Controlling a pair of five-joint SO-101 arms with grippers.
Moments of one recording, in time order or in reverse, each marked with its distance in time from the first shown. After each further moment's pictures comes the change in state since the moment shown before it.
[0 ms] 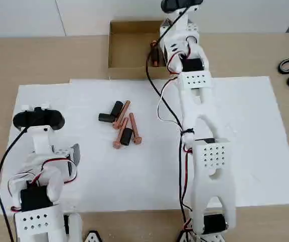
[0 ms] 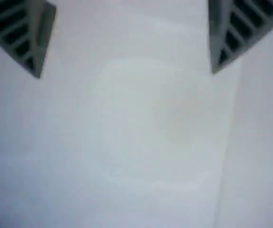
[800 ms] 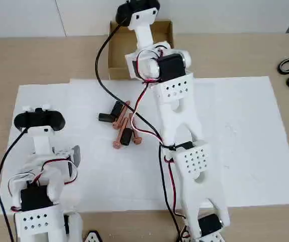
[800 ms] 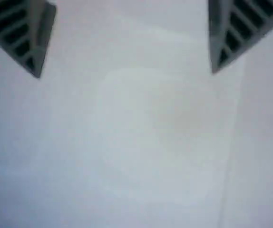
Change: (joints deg) left arm 0.0 0.0 0.0 1.1 0.0; right arm -13.7 0.0 -35.9 64.6 0.4
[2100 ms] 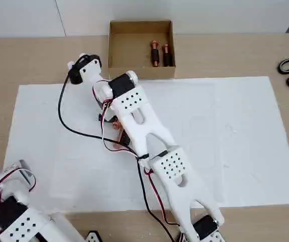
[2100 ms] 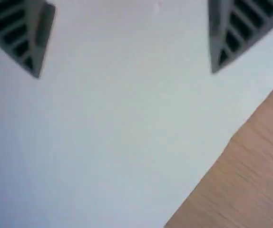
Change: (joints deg) left arm -35.4 0.0 -1.8 0.9 -1.9; right arm -13.2 9.1 13.7 1.3 12.9
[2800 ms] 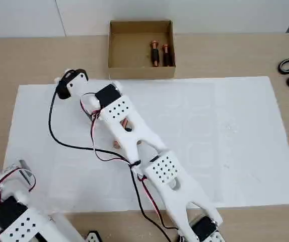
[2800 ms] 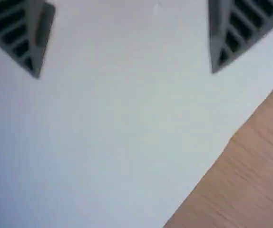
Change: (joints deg) left arm 0.0 0.0 0.0 0.0 0.0; right arm -4.6 5.3 -0.5 -0.4 0.2
